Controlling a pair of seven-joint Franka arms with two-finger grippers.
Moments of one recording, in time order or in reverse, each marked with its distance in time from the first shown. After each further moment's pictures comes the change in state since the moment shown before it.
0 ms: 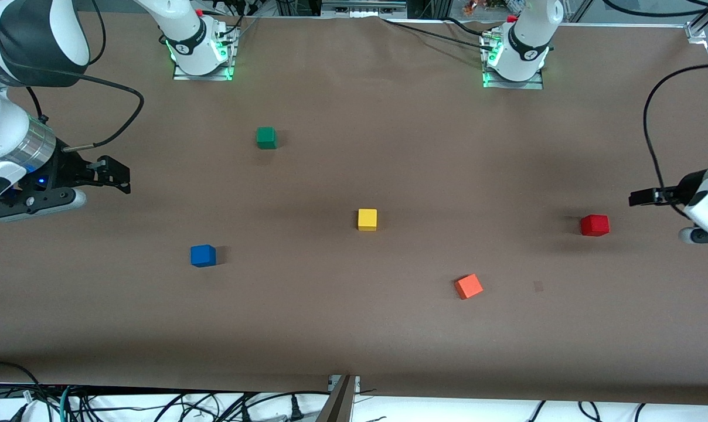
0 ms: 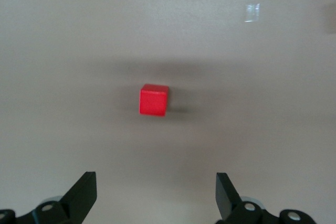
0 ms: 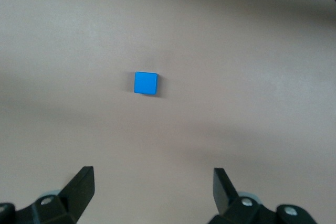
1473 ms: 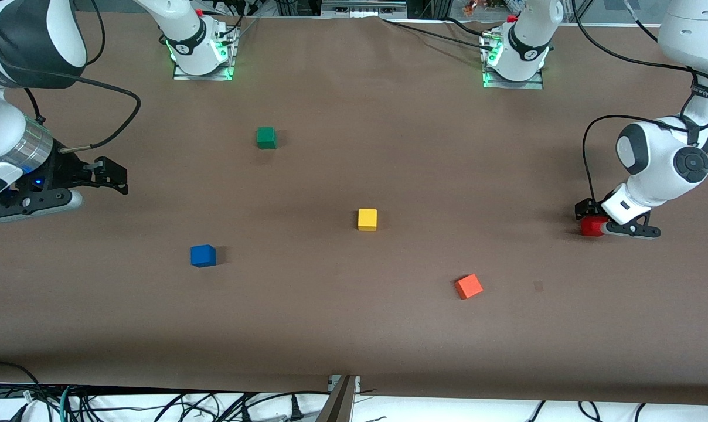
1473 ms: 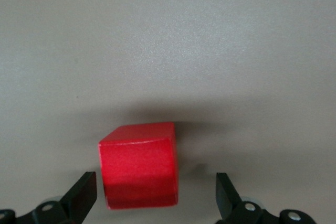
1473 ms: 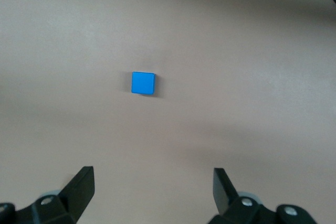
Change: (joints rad) left arm 0.092 0.100 -0.005 -0.559 0.001 0.887 0.206; right arm -0.003 0.002 -0.006 0.000 0.000 0.001 0.001
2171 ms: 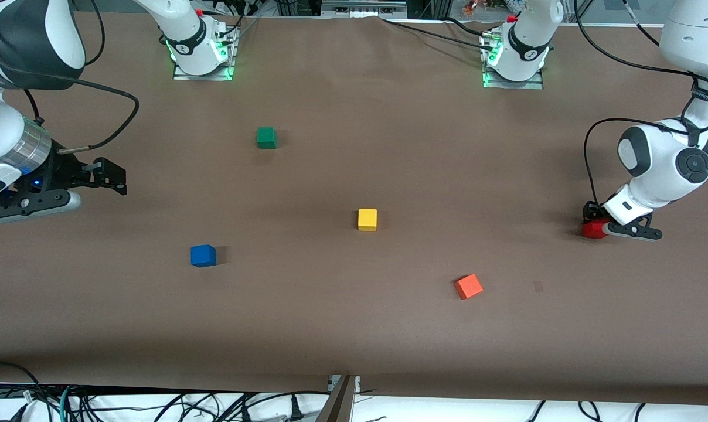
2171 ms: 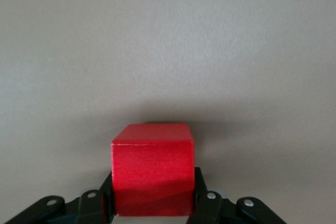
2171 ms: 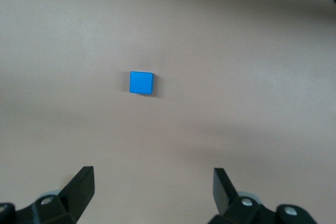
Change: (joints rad) left arm 0.019 0.012 -0.006 0.019 0.000 0.019 0.062; right arm -0.005 0.002 -0.002 0.000 0.000 0.000 0.000
